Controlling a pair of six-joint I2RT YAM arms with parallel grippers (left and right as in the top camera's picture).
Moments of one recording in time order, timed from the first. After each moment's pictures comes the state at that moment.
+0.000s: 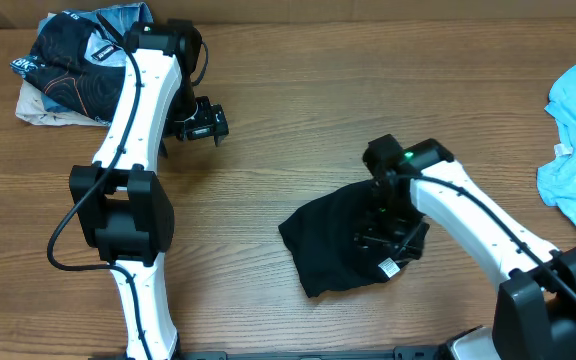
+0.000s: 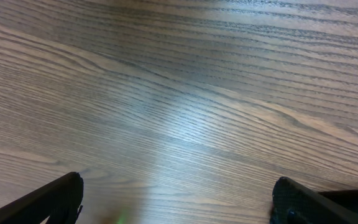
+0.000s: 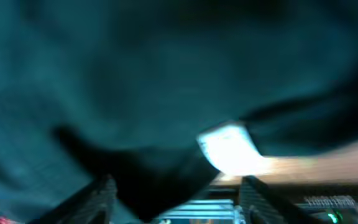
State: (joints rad) left arm -0.11 2.23 2.12 -1.60 -0.02 -0.42; right arm 0.43 1.64 1.14 -1.30 -0.26 0.53
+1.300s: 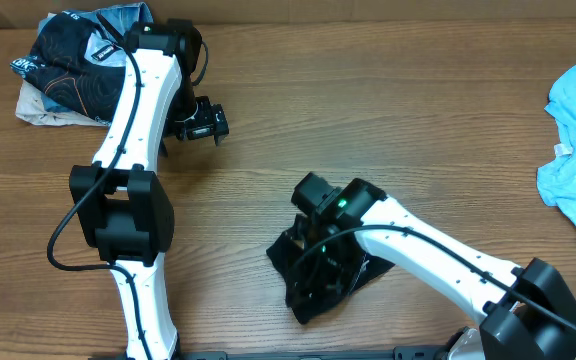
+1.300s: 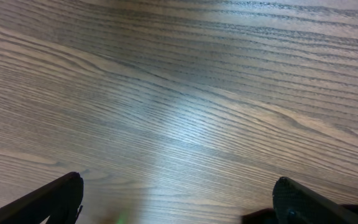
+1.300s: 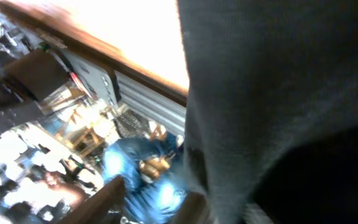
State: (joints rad) left arm -0.11 2.23 2.12 -1.59 -0.02 -0.42; right arm 0.81 1.64 1.14 -1.18 -0.69 0.49
